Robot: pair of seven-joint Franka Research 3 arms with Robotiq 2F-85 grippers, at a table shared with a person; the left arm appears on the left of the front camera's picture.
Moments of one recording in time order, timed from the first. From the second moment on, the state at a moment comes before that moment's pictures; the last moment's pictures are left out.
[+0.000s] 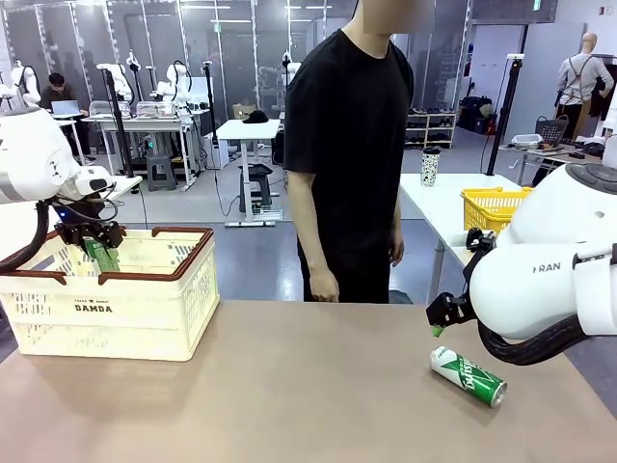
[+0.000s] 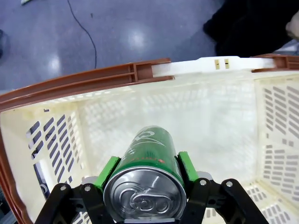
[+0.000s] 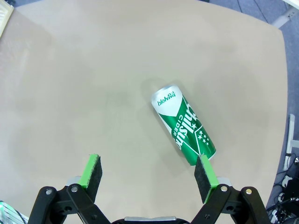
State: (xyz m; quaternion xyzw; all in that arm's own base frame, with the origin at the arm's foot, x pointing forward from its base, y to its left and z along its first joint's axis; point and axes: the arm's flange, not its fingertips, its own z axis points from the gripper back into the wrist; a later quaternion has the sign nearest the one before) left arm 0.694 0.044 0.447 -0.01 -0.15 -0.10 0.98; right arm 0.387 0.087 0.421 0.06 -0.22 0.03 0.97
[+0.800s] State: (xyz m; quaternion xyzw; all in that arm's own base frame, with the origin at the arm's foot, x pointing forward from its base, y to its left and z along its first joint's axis) left arm 0.700 0.031 0.399 -0.02 -0.11 -0.09 0.99; right arm 0.387 0.087 0.421 0.06 -0.22 0.03 0.97
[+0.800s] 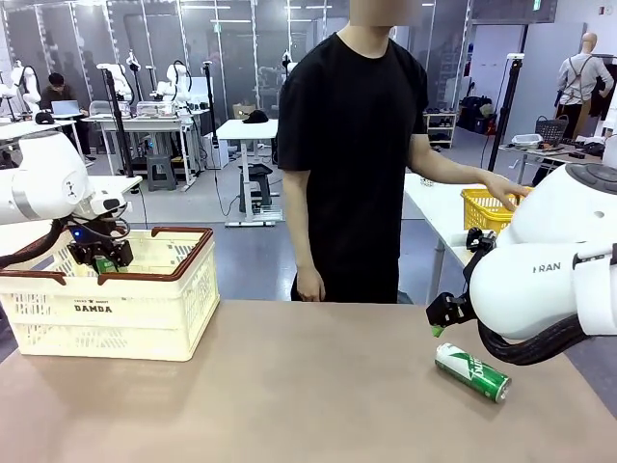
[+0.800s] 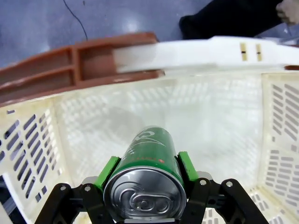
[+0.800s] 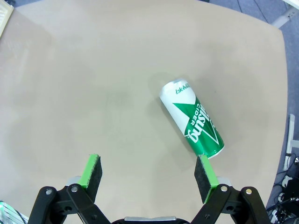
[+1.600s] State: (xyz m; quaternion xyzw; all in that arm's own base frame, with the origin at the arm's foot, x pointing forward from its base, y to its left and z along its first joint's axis) left arm 0.666 0.025 0.370 -0.02 -0.13 -0.08 0.99; right arm 0.387 0.087 0.421 0.06 -0.22 0.03 0.97
